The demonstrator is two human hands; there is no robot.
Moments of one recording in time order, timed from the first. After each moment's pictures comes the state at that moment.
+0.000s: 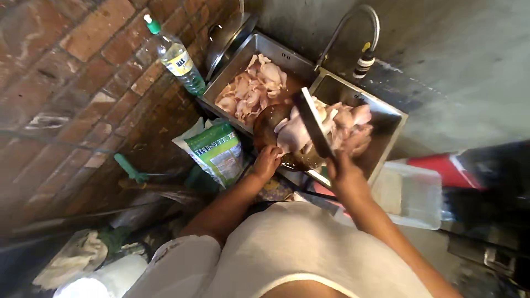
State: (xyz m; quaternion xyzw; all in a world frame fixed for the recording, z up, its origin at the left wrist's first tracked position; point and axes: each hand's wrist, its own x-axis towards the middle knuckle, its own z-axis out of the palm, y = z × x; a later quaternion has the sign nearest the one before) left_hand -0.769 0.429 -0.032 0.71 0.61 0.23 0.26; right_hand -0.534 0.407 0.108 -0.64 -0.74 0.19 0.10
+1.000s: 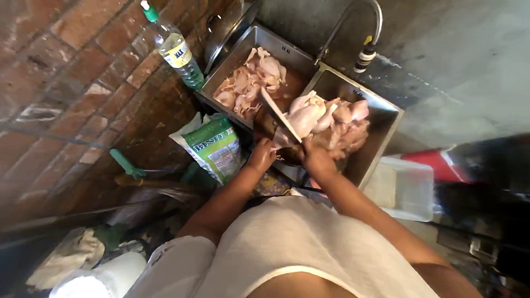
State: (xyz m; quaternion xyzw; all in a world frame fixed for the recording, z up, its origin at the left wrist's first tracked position) left_hand -0.786 0.433 -0.021 0.68 0.62 0.23 0.30; right_hand -0.587 0.436 0.072 -0.60 -0.79 0.14 0.04
